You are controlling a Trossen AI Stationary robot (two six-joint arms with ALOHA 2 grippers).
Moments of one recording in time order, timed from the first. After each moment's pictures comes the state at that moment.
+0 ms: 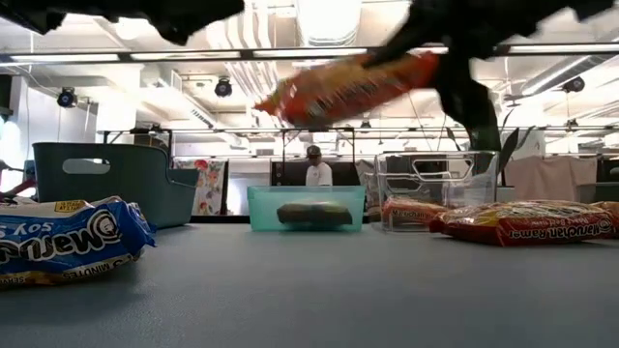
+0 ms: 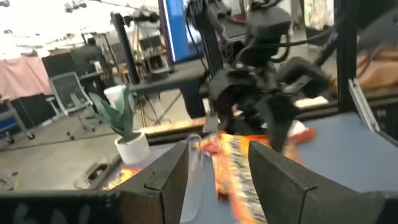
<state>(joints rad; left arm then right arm) -0.35 1.11 0.48 0.65 -0.49 0.23 0.36 1.44 0.76 0.20 0.39 1.02</state>
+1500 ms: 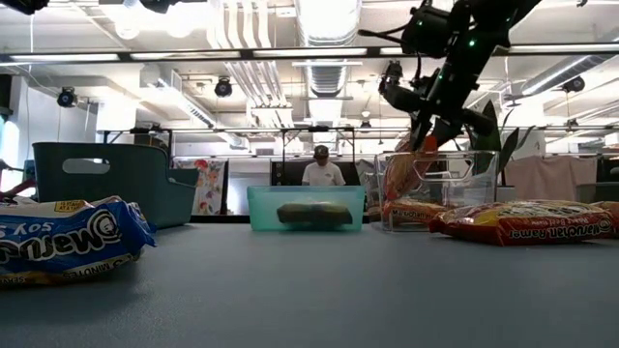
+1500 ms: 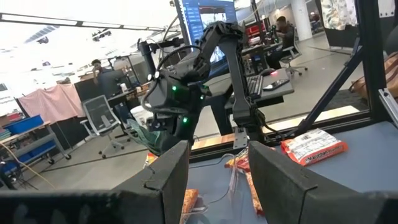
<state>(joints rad) -0.35 0.91 0.52 0.50 -0.54 0.37 -0.39 1.34 0.92 -0.54 0.37 0.83</state>
